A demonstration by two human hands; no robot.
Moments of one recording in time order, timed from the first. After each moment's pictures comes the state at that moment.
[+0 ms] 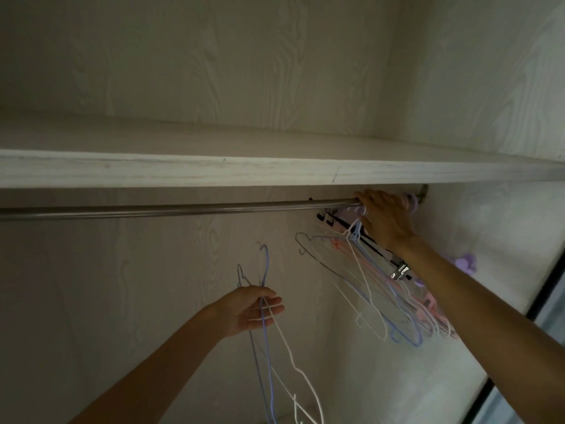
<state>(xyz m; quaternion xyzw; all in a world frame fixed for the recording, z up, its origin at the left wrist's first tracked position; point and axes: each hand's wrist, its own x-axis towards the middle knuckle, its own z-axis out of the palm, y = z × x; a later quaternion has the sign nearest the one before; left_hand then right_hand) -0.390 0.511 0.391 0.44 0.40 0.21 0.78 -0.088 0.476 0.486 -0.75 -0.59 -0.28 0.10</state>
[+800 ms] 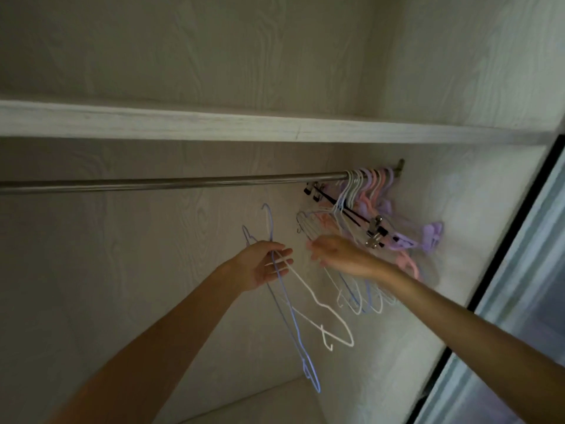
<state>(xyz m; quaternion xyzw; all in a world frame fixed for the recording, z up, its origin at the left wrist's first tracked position) -0.351 0.484 0.412 0.43 0.33 0.24 0.80 -0.191 0.395 0.437 -0.74 -0.59 0.20 0.25</state>
